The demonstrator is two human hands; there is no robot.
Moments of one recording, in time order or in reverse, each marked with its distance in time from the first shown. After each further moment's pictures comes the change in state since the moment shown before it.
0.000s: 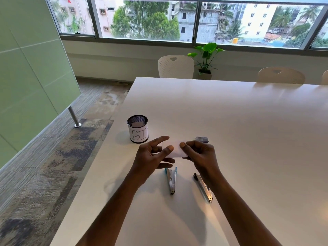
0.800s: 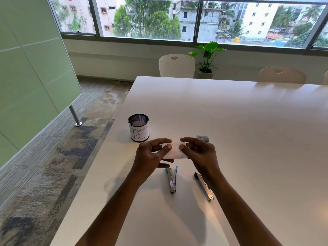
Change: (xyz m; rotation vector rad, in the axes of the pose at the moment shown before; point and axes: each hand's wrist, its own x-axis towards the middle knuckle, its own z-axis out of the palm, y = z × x) left_hand 0.000 -0.001 0.000 0.067 0.075 0.039; right_hand 0.002 0.005 0.001 -0.049 -0.001 -0.044
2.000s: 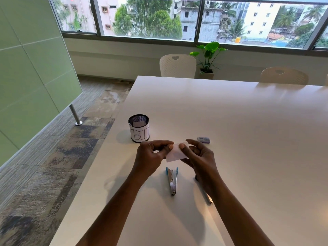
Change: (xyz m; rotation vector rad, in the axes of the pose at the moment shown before) left_hand 0.019 -0.017 -0.002 0.219 0.099 0.184; right_hand -0.006 0.001 0.006 0.188 0.020 0.236
